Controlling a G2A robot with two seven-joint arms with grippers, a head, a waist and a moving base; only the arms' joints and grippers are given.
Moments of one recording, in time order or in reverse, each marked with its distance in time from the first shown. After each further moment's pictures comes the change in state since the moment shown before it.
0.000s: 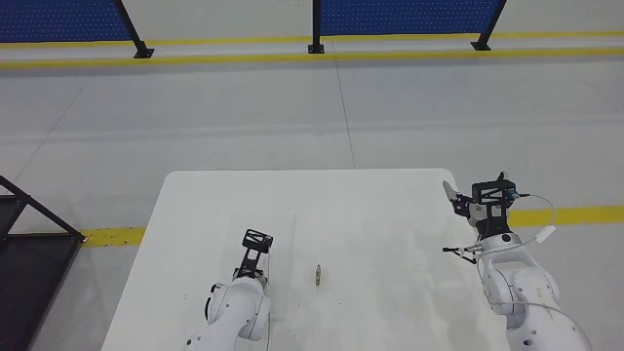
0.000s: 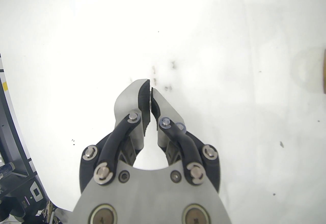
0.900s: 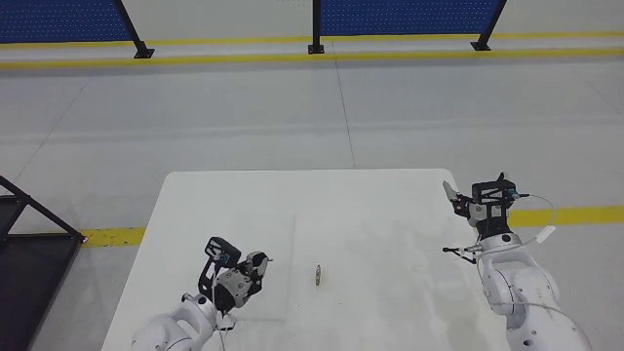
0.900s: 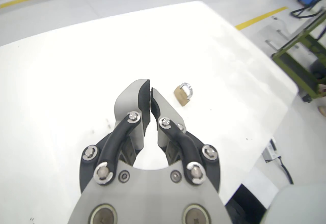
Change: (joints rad) left arm 0.351 0.070 -0.429 -0.143 -0.540 -0.812 0.824; right arm -0.006 -0.001 -0.009 -0.009 -0.015 -0.003 0.003
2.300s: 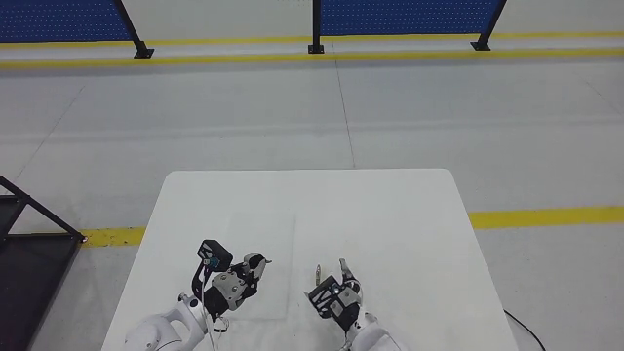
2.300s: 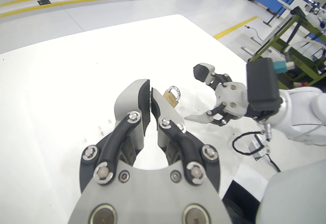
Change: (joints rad) left arm -0.002 0.004 -0.017 0.026 -0.014 -0.060 0.031; right arm 0.024 -0.132 -0.764 0.267 -0.302 0.178 0.020
